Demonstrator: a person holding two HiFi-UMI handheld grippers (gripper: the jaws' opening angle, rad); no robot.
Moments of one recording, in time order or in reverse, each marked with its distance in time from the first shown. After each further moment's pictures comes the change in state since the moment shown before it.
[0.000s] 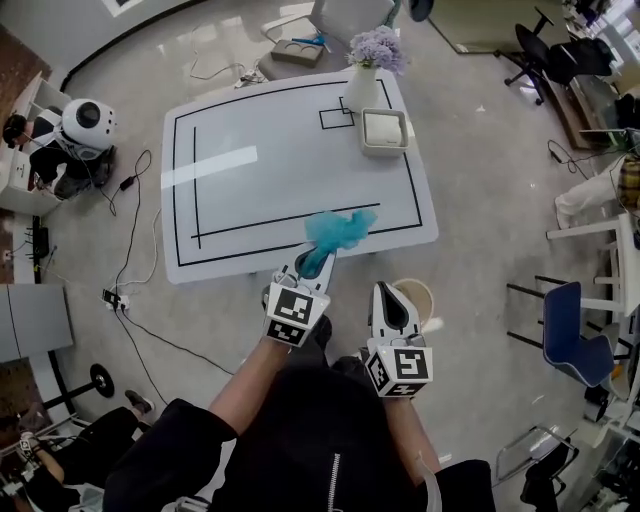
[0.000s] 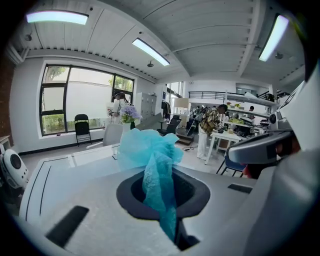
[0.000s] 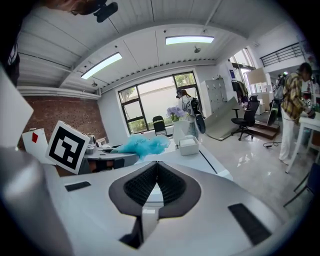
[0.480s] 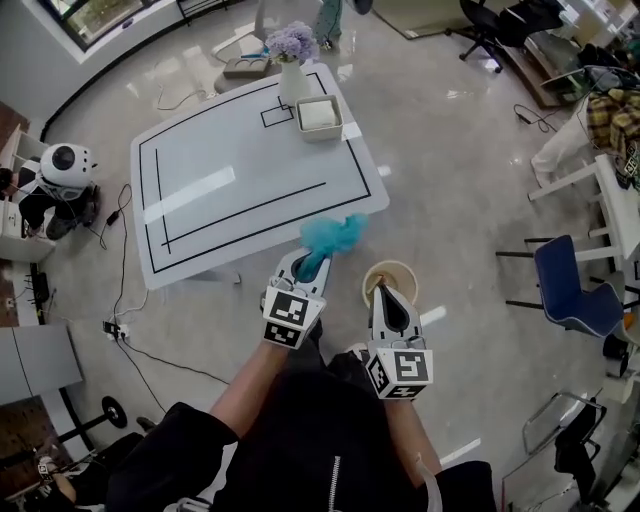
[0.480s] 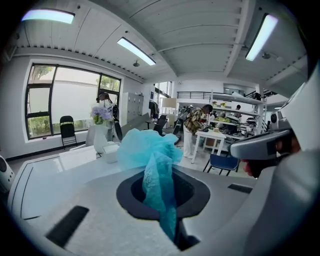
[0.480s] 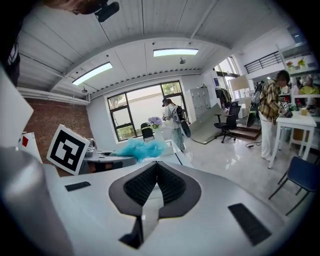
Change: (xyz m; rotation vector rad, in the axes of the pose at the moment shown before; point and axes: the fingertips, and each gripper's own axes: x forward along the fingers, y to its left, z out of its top) left arm 0.010 -0.144 0.000 0.057 -0.002 -0.124; right arm -0.125 -0.080 -0.022 0.049 -0.082 -0.134
